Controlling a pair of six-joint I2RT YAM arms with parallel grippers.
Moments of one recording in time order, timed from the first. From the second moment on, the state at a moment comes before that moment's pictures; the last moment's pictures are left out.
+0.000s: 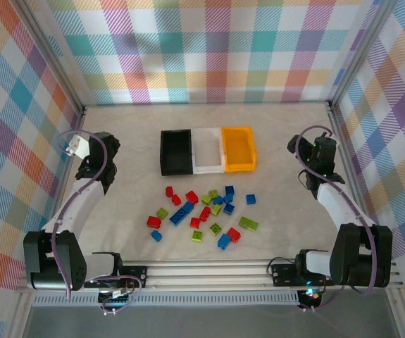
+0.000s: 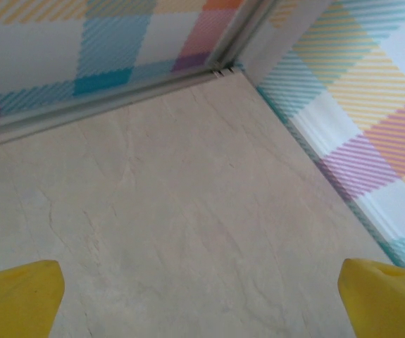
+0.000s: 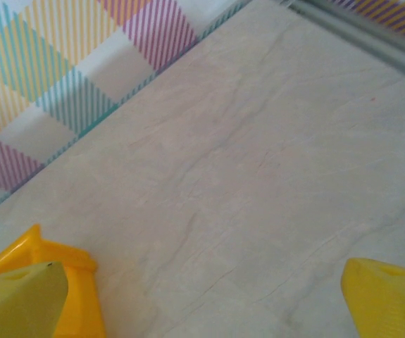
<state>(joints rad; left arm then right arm) -0.03 1.24 0.85 -0.19 -0.51 -0.87 -0.06 1.26 0.72 0.03 0.03 0.58</state>
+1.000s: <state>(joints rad) -0.43 1.15 0.83 -0.49 -0.11 -0.80 0.49 1.54 0.87 -0.65 0.00 0.45</state>
